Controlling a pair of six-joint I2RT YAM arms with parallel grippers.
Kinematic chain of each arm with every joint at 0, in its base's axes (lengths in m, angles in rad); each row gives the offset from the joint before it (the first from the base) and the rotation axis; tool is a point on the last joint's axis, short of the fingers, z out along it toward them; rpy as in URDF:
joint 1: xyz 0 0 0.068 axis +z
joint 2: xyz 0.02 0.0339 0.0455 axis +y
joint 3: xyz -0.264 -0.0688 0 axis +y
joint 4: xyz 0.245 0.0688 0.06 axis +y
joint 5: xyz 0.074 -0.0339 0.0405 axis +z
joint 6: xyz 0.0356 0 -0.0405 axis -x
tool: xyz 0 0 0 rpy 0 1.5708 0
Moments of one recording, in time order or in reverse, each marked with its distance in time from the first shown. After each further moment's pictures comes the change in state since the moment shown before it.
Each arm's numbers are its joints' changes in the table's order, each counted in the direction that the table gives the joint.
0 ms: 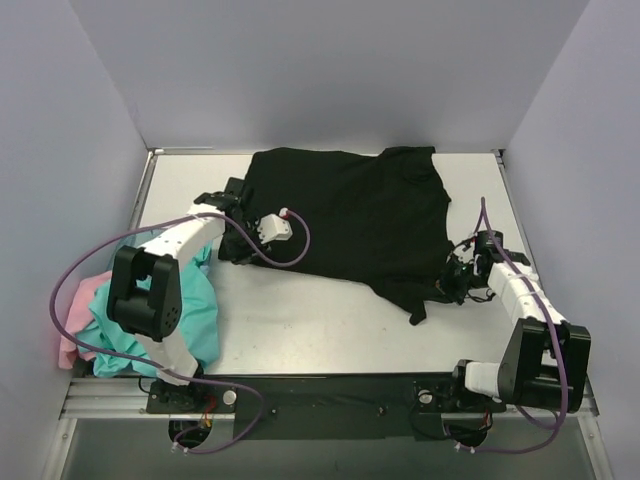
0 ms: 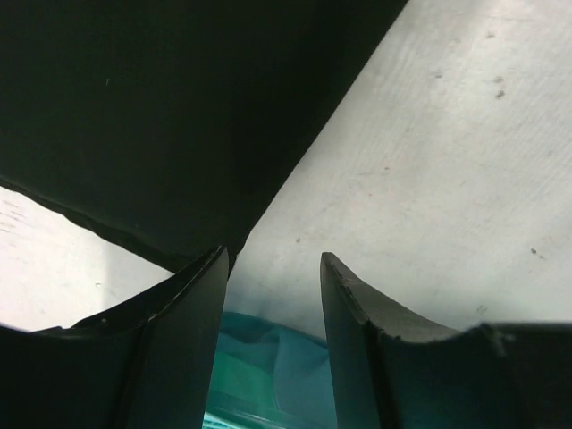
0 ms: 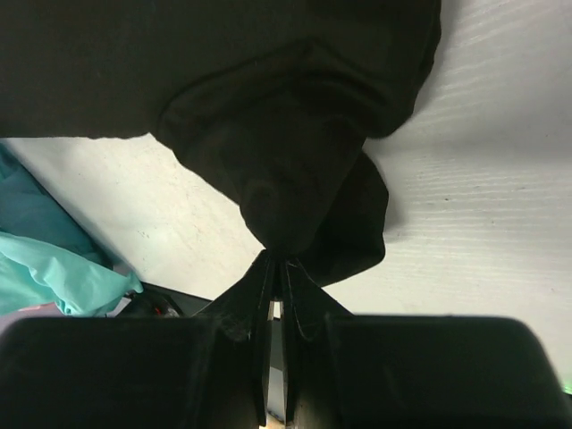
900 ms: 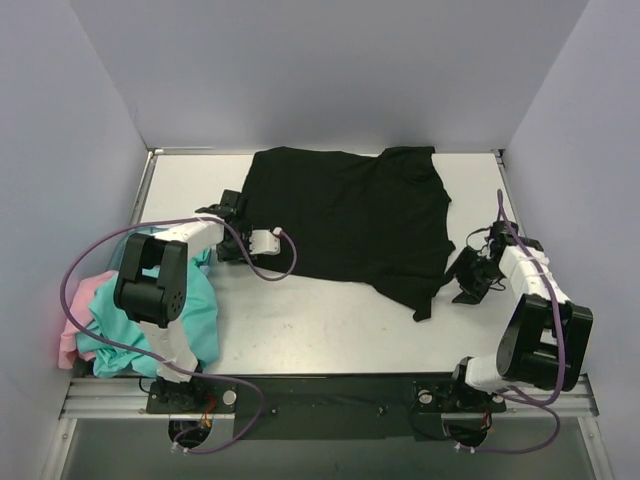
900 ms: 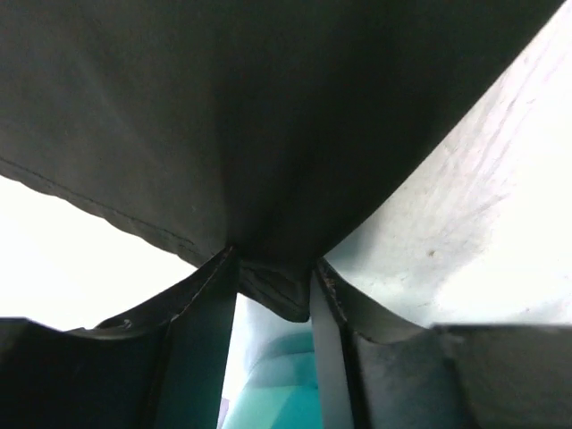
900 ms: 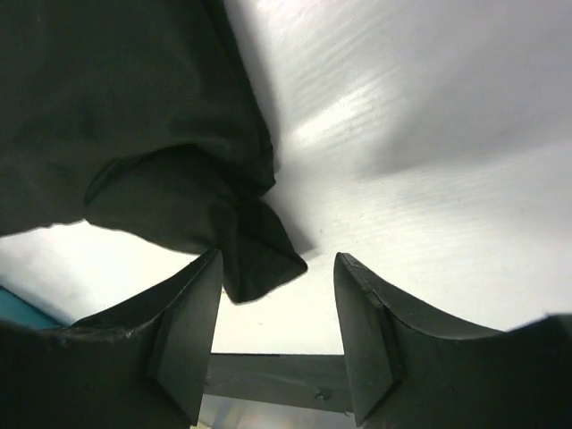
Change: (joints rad) left arm 0.036 0.082 0.143 -0.266 0.205 -0.323; right arm -0.118 0.156 -0.139 0.087 -0.196 0.059
